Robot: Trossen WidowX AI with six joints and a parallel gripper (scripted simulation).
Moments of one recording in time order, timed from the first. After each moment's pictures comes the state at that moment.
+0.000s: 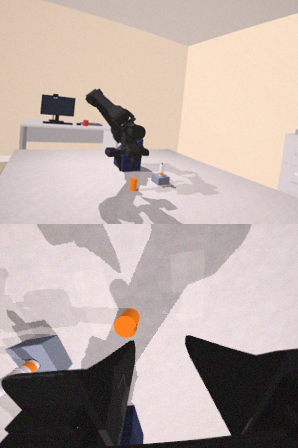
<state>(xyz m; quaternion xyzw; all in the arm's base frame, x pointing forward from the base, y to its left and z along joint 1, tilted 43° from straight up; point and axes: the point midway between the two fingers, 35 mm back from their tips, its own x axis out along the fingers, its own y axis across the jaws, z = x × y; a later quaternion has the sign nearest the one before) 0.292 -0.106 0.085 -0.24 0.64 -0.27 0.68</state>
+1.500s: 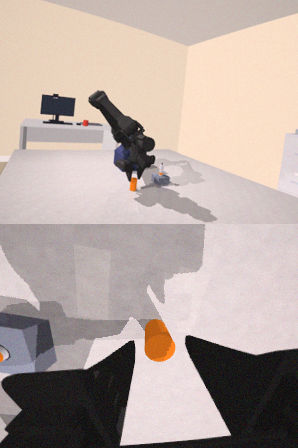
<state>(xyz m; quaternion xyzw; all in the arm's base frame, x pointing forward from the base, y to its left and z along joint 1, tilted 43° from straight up) 0.305 -0.106 0.026 -0.35 0.68 -0.16 0.62</state>
